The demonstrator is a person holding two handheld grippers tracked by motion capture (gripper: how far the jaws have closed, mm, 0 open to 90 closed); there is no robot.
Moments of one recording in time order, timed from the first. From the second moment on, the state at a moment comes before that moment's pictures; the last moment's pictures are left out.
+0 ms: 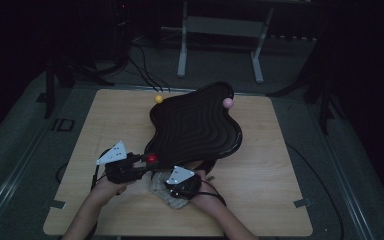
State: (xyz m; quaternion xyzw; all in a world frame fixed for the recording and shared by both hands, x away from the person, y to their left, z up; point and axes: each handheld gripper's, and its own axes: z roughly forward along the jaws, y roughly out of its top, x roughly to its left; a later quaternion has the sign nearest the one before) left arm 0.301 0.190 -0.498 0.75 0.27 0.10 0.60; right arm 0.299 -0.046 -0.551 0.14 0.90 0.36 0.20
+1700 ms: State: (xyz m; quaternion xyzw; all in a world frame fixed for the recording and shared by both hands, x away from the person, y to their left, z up) left arm 0.301 0.192 -0.500 0.75 0.27 0.09 0.60; right arm 0.303 -0.110 -0.549 0.18 0.89 0.39 0.18
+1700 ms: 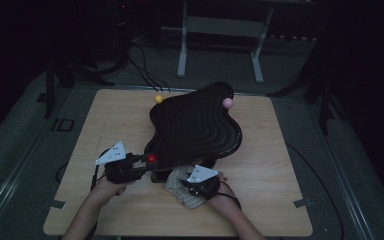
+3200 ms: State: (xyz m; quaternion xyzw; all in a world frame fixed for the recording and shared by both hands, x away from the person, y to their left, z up) left arm 0.303 0.193 -0.500 0.75 0.26 0.09 0.60; right arm 0.353 -0.170 -0.530 0.32 0.82 0.39 0.27
